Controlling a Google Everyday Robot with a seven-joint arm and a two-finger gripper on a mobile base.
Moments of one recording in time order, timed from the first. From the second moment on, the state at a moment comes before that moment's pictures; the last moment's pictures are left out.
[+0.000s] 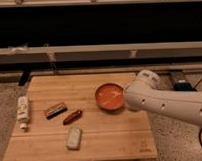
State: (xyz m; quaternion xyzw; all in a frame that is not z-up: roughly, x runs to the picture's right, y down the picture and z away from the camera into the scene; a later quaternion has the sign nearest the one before) arm 0.149 0.093 0.691 -0.04 -0.16 -0.98 0.13
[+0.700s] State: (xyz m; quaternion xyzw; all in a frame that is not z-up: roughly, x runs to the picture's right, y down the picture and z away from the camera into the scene) arm 0.090 0.050 0.798 0.05 -0.17 -0.98 0.07
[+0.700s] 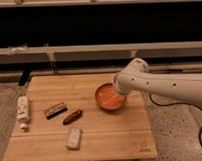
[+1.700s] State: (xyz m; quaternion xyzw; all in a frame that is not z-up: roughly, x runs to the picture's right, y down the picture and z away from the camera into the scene) arm 0.058 0.070 0.847 0.04 -0.23 -0.97 0.01
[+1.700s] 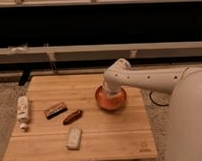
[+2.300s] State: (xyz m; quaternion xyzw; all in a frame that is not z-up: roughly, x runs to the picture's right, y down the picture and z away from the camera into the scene) arm 0.056 0.083 0.846 0.03 -0.24 -0.97 0.00
